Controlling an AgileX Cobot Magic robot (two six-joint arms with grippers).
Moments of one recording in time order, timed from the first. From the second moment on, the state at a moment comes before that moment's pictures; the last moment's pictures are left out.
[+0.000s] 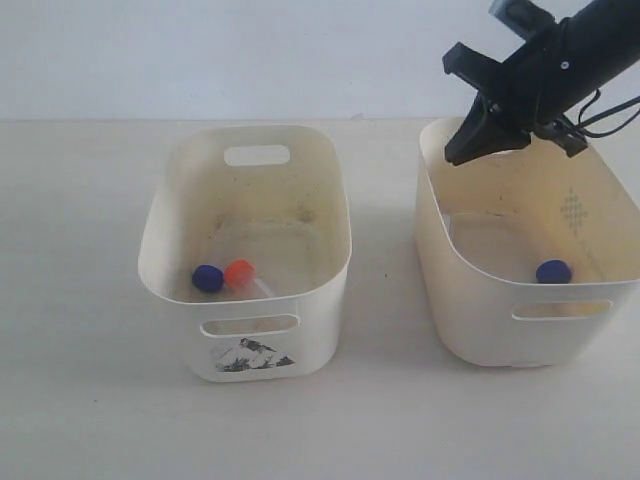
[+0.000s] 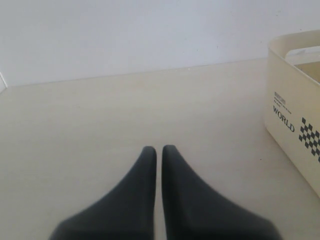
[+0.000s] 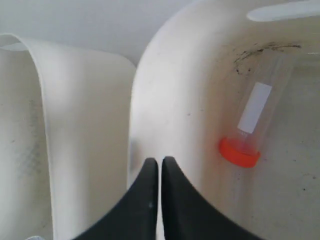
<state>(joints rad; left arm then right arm) -0.02 0.01 0.00 0.13 0.28 -0.02 -0.03 1.89 -1.46 0.71 1.06 -0.25</state>
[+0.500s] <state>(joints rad) -0.02 0.01 0.00 0.13 0.28 -0.02 -0.07 2.02 -1.46 0.70 1.10 -0.25</state>
